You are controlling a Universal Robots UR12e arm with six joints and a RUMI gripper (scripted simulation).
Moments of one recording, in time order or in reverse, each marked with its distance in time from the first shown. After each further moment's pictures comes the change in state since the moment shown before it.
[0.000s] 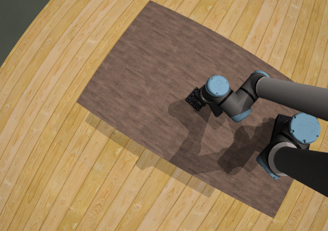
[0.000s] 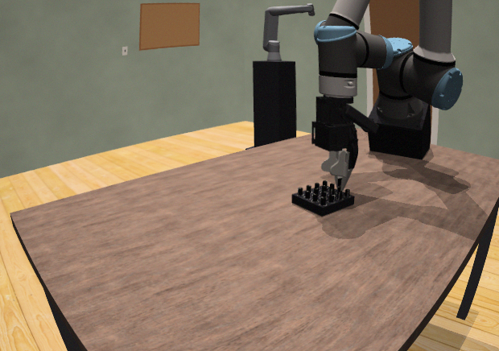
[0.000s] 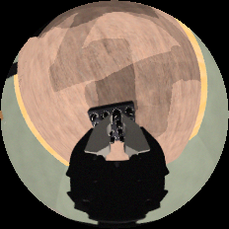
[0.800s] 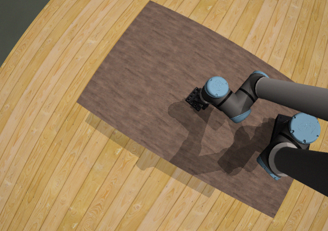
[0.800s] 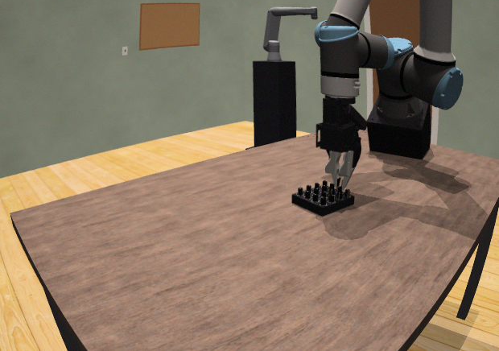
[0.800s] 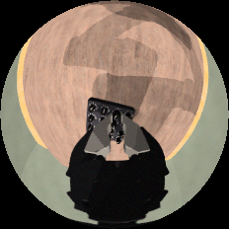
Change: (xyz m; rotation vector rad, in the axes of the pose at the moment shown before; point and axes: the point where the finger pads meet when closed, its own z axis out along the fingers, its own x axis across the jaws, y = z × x) arm -0.002 0.000 0.000 0.000 0.000 -0.445
